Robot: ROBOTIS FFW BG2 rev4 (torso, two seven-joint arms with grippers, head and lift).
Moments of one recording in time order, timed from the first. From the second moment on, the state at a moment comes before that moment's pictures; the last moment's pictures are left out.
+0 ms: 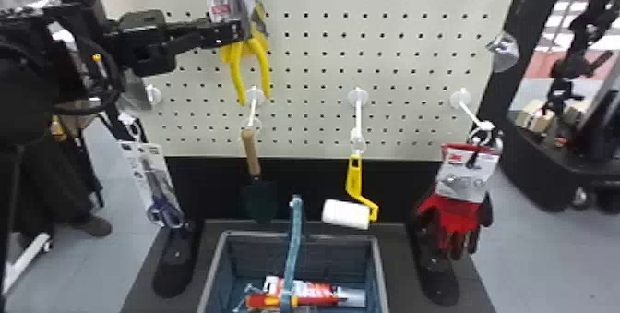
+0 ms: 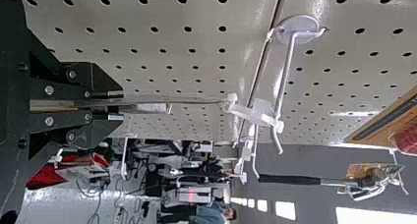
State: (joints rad) left arm -0.59 0.28 0.07 -1.81 0.34 0.83 -1.13; right arm 0.77 -0.12 0.17 -1.92 -0.18 -0.24 -0.22
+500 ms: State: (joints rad) left arm -0.59 0.28 0.07 -1.81 0.34 0.83 -1.12; right arm 0.77 -0.12 0.17 -1.92 -0.18 -0.24 -0.22
